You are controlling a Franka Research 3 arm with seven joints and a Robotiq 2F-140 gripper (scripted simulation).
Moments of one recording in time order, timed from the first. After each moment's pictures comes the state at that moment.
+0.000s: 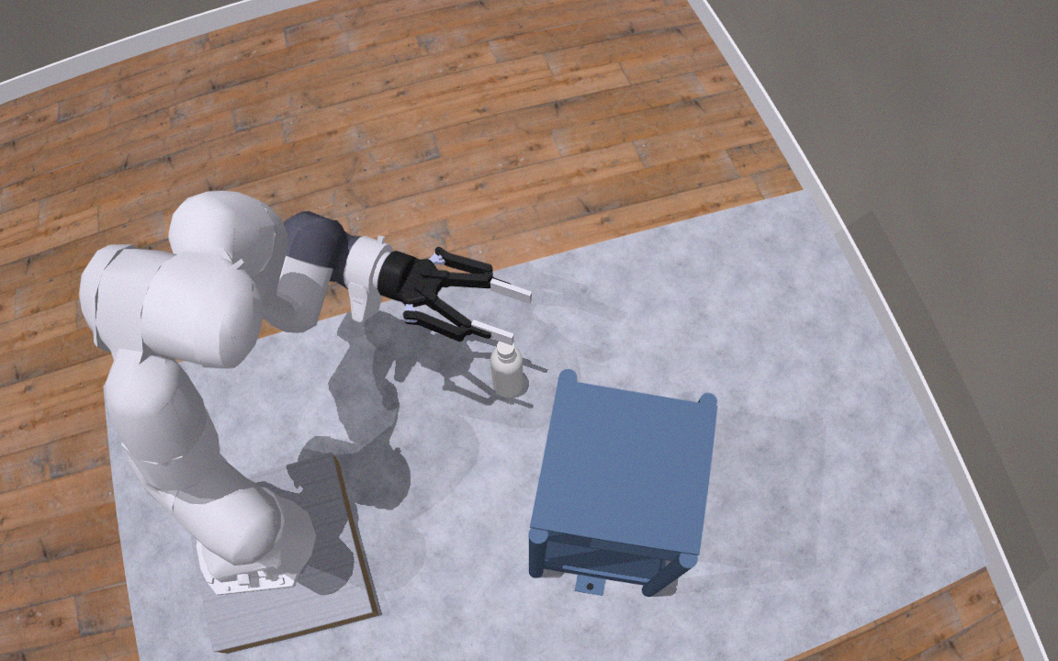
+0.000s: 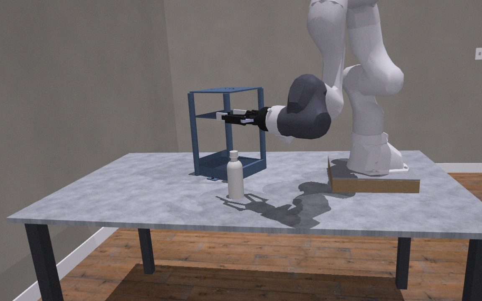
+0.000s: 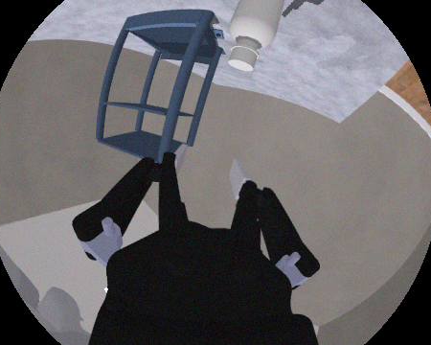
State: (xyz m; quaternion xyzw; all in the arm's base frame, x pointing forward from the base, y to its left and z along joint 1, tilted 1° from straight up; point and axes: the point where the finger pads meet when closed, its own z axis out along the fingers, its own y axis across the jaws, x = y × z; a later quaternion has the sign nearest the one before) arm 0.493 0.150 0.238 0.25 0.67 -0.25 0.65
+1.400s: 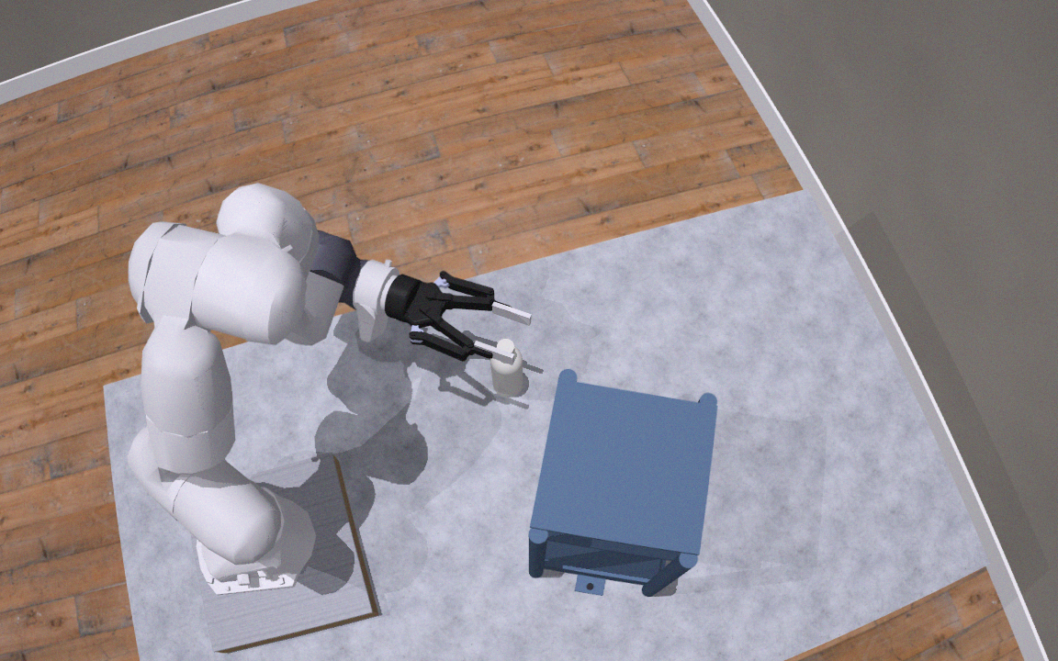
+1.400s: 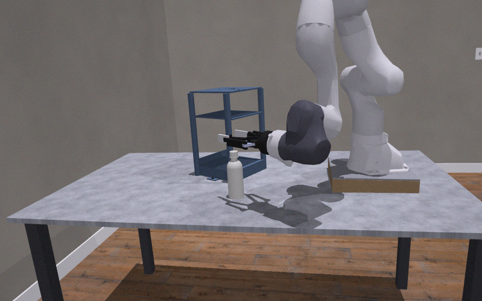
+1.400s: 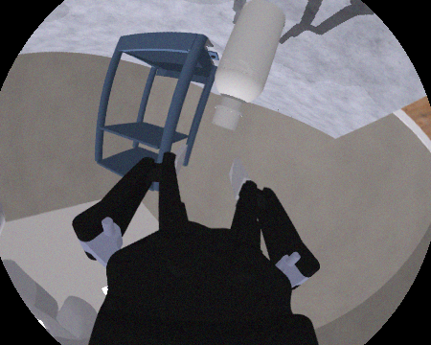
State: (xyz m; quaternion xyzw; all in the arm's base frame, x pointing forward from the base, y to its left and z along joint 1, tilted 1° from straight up) arm 0.491 0.150 0.162 0.24 0.68 -0.26 0.65
